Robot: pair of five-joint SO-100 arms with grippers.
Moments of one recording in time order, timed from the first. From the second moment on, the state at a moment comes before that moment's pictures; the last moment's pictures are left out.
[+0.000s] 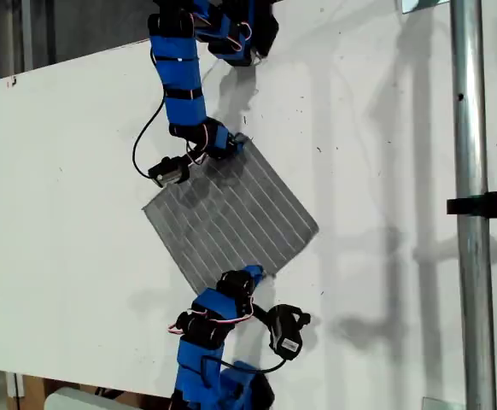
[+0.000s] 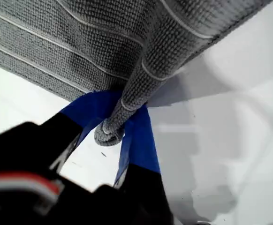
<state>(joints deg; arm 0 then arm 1) 6.2 92.5 86.2 72.8 -89.2 11.2 86.7 117.5 60.6 43.1</state>
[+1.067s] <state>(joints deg) 10.4 42.8 52.4 74.3 -87.8 10.9 86.2 117.0 60.6 44.6</state>
